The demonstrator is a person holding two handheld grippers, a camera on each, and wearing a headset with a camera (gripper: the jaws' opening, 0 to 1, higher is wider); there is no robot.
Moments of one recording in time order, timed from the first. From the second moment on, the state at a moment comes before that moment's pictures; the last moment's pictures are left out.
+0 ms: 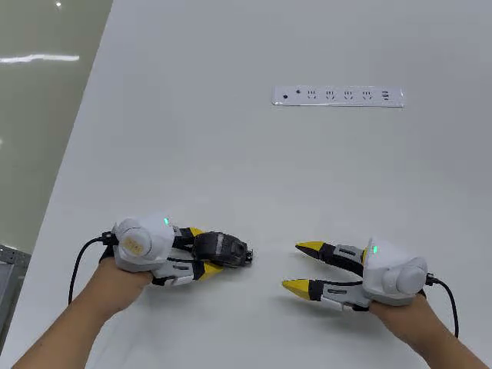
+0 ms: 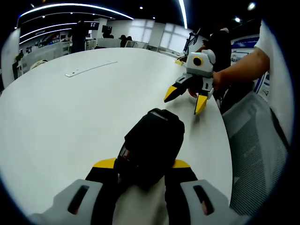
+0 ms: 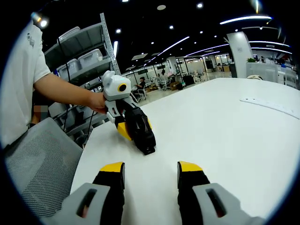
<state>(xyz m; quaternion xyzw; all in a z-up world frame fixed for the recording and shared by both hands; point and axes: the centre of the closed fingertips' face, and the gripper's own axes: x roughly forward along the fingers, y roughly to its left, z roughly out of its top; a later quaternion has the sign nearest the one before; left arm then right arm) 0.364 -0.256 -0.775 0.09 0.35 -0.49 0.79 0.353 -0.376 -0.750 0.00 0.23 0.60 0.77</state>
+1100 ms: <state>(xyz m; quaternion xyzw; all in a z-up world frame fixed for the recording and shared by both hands) 0.365 -0.257 -0.773 0.09 0.36 -0.48 0.79 0.360 -0.347 -0.761 -0.07 0.21 0.65 0.73</state>
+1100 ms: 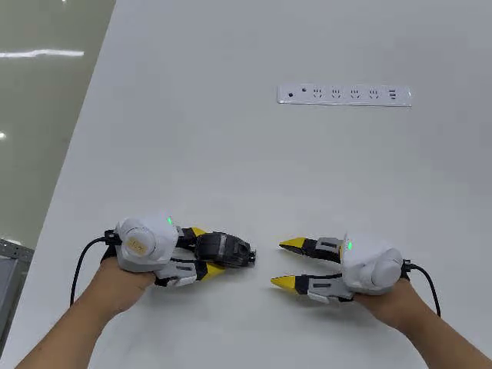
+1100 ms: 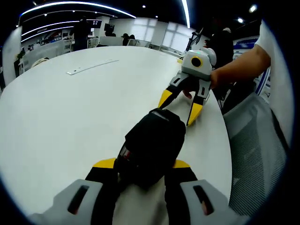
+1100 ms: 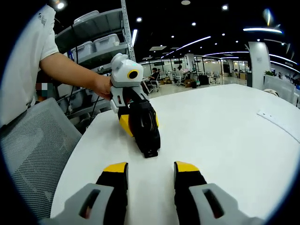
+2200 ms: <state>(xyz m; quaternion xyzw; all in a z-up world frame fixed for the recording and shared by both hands) 0.364 -0.256 -0.774 0.09 0.37 -0.47 0.79 0.358 -0.312 -0.774 -0.07 0.20 0.68 0.70</state>
